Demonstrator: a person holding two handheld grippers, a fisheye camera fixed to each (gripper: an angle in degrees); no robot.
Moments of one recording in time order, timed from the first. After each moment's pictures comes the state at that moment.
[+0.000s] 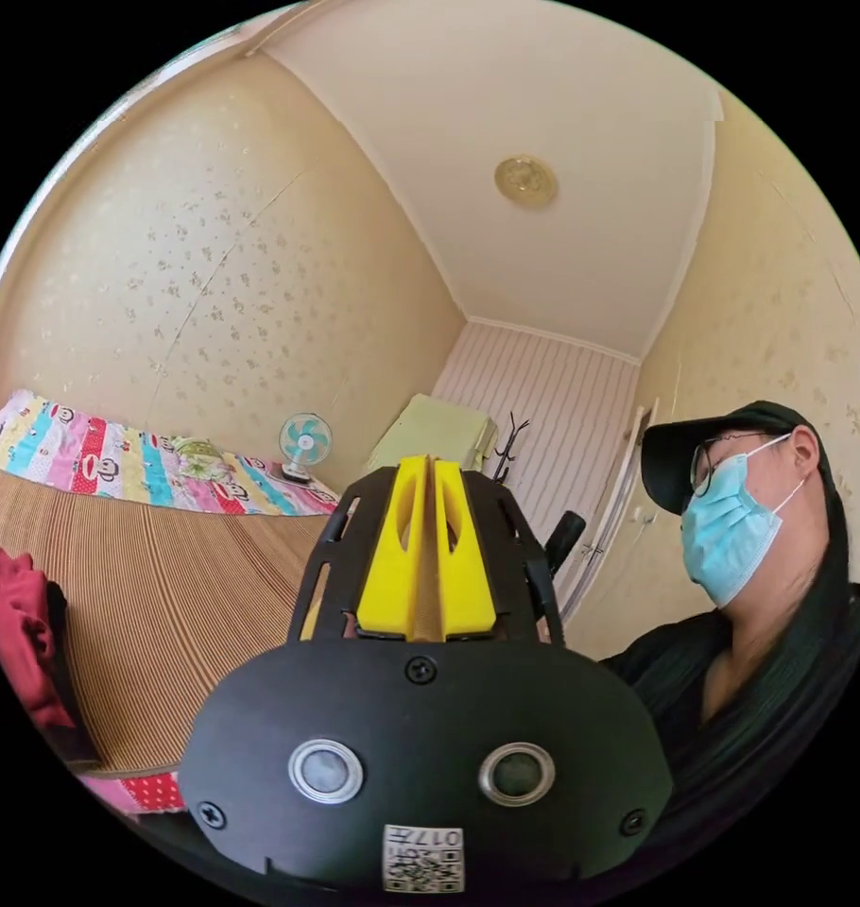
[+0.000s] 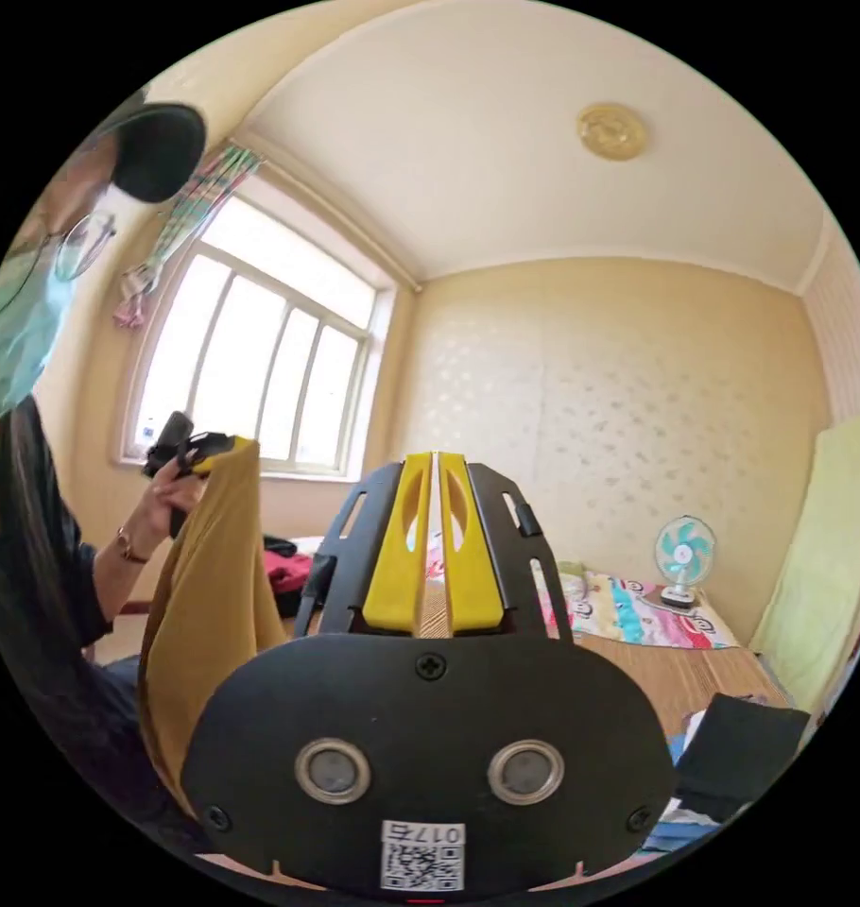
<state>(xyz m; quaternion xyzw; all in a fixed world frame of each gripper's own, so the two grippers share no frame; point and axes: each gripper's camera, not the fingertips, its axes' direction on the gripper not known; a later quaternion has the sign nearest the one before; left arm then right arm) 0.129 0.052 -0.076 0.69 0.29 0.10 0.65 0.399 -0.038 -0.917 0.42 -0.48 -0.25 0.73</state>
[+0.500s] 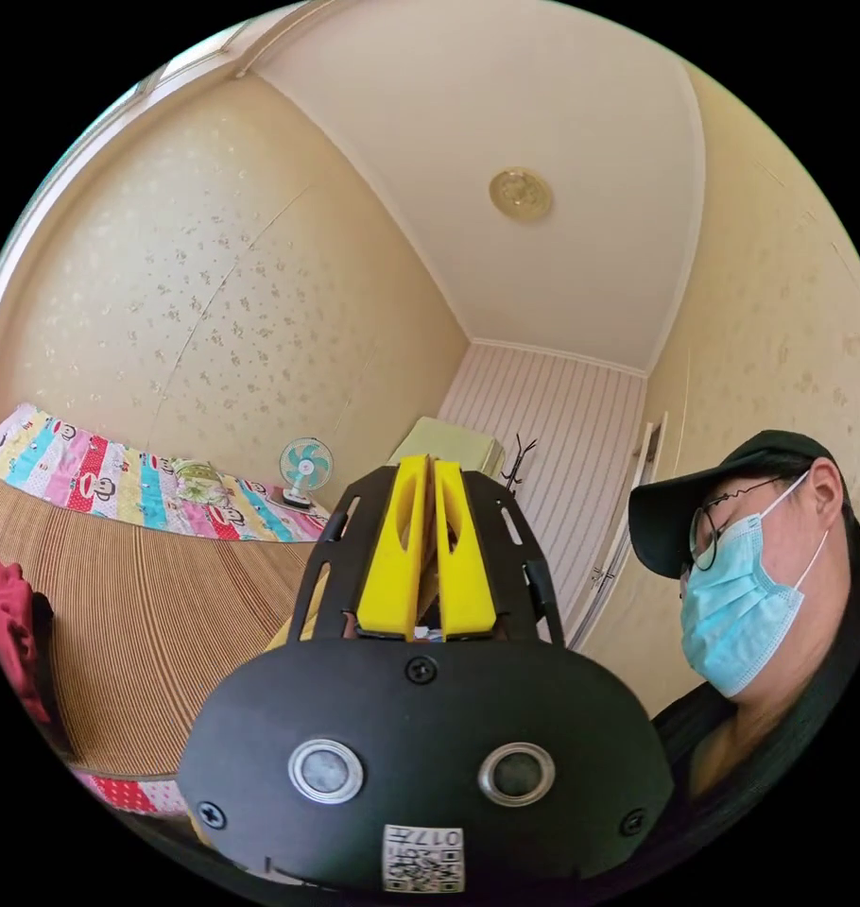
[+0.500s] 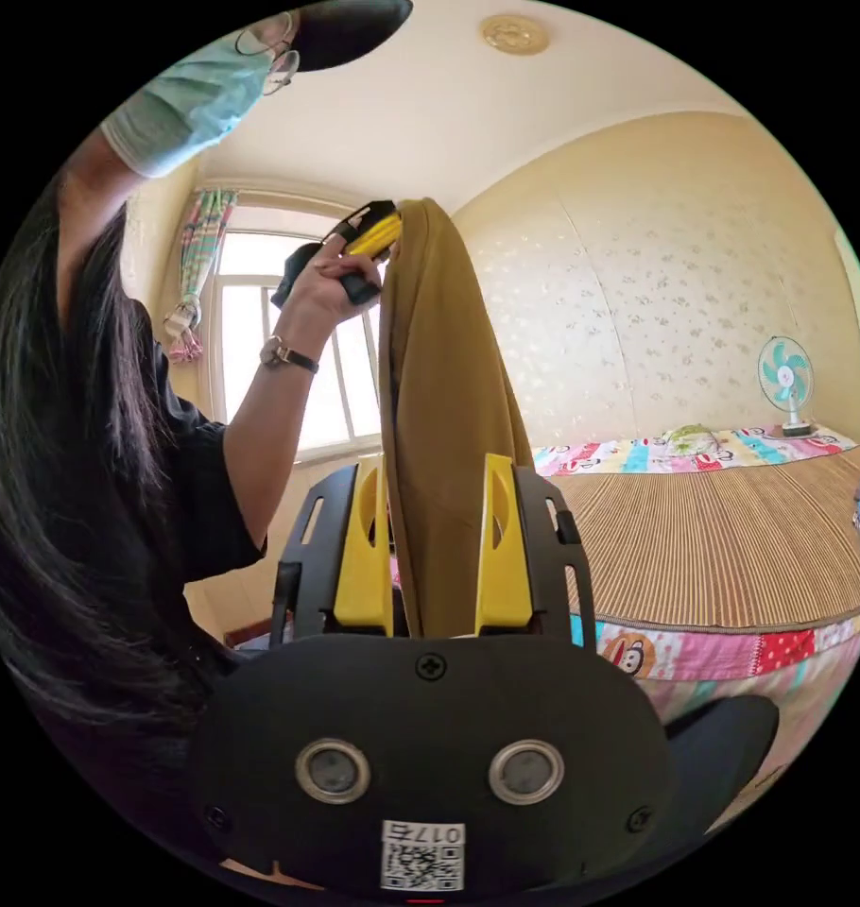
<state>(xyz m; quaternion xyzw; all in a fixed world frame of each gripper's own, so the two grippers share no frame) 0.179 0.067 -0.110 0.72 0.29 0.08 0.62 0.314 0.192 -0.810 0.26 -0.61 -0.19 0.73</state>
